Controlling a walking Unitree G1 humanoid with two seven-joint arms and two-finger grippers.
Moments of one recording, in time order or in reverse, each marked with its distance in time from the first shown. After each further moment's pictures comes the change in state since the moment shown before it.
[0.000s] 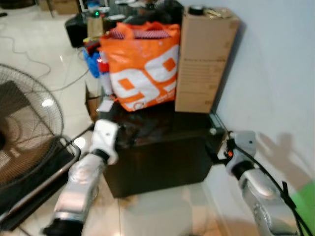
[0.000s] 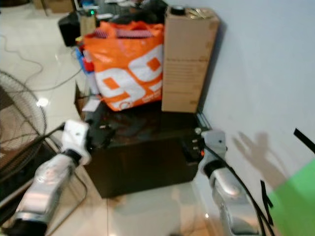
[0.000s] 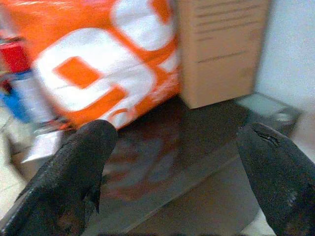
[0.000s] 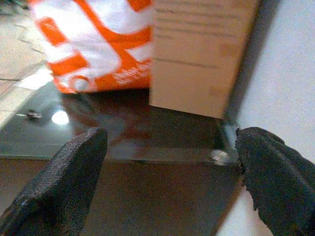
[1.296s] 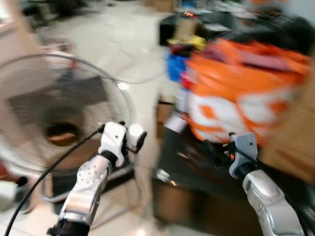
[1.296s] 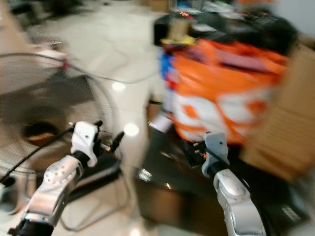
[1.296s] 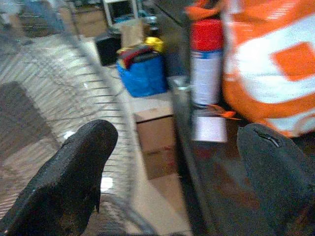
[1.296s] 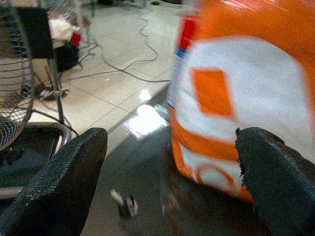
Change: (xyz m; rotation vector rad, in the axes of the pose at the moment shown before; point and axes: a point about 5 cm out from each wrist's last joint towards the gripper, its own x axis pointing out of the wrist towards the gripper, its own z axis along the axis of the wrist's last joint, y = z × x) left arm 0.001 -0.001 0.001 0.023 -0.010 -0.005; right arm 0.004 -0.003 0.000 -0.112 0.011 0.056
